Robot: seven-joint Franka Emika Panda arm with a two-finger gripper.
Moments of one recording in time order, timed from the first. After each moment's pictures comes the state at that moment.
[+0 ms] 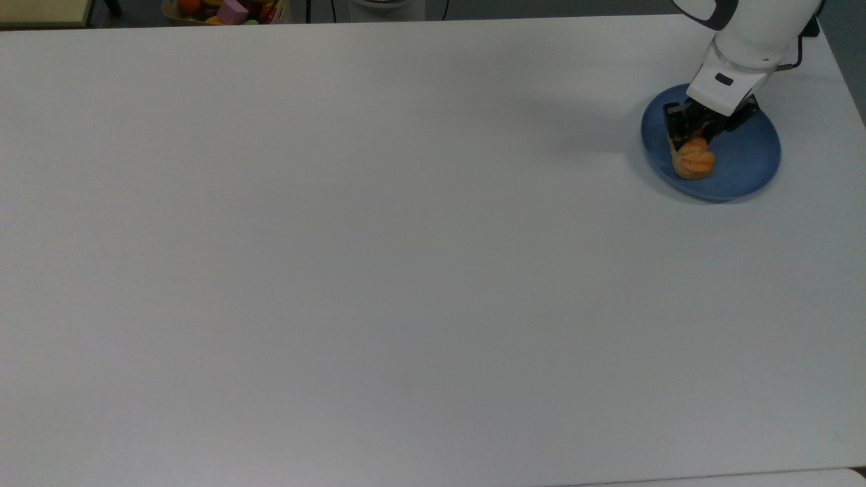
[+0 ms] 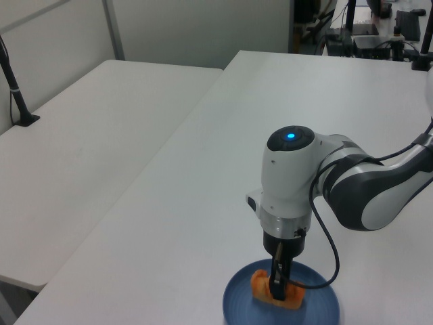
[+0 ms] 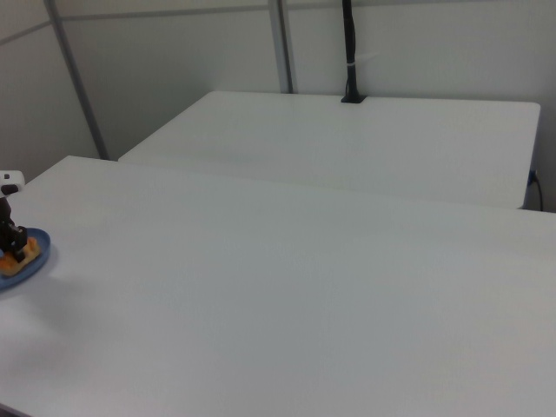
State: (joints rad) arm 1.00 0.67 -0.23 -1.39 0.18 2.10 0.56
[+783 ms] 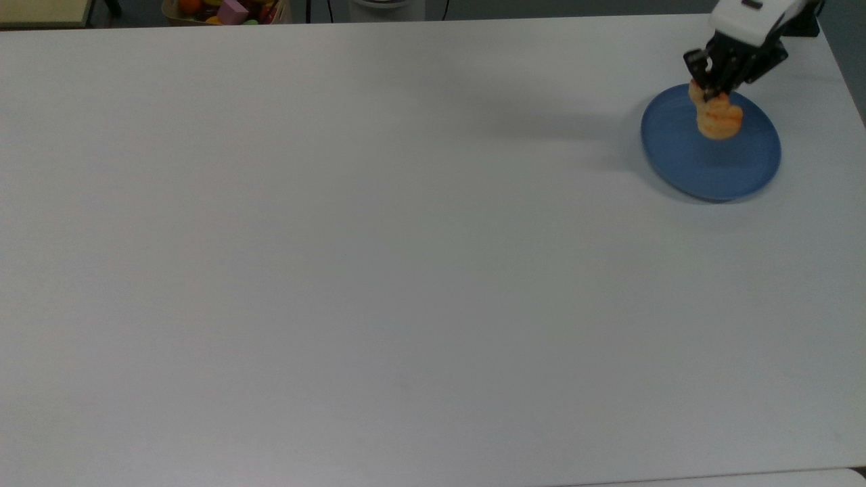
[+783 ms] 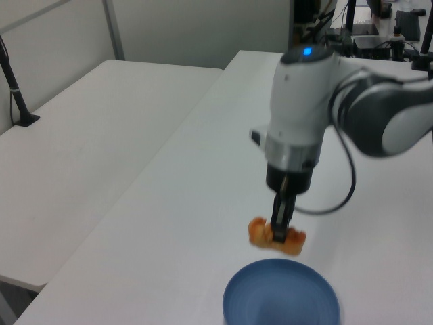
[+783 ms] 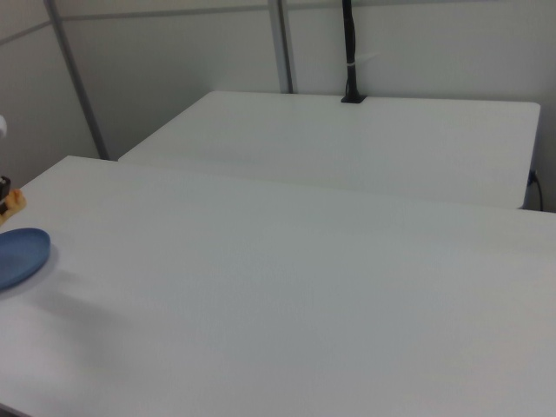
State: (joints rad) arm 0.99 0.48 -0.25 -1.36 0.13 1.94 0.56
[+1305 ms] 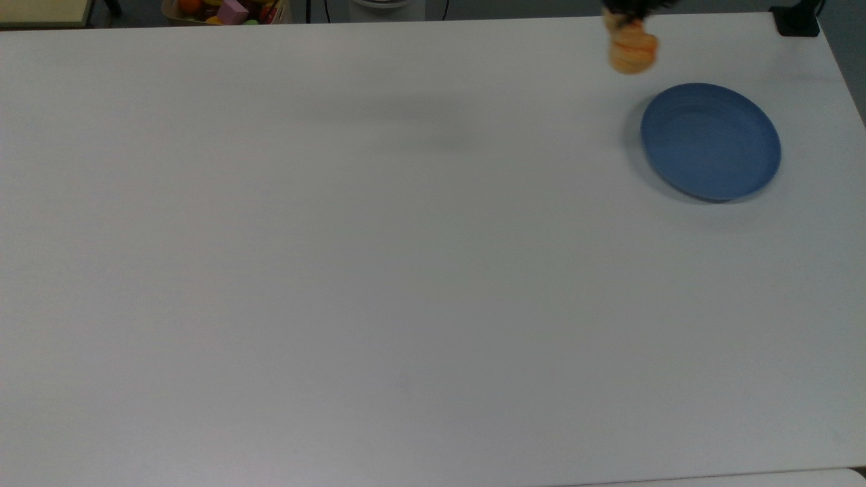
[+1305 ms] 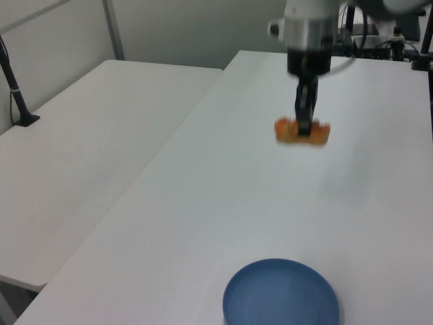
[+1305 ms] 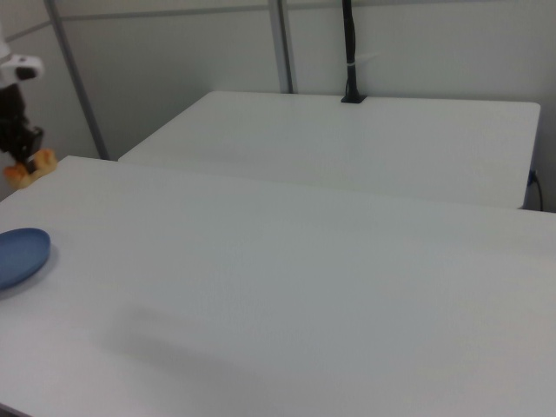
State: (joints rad) arm 0.79 0.23 -0.27 -1.37 0.12 1.59 0.35
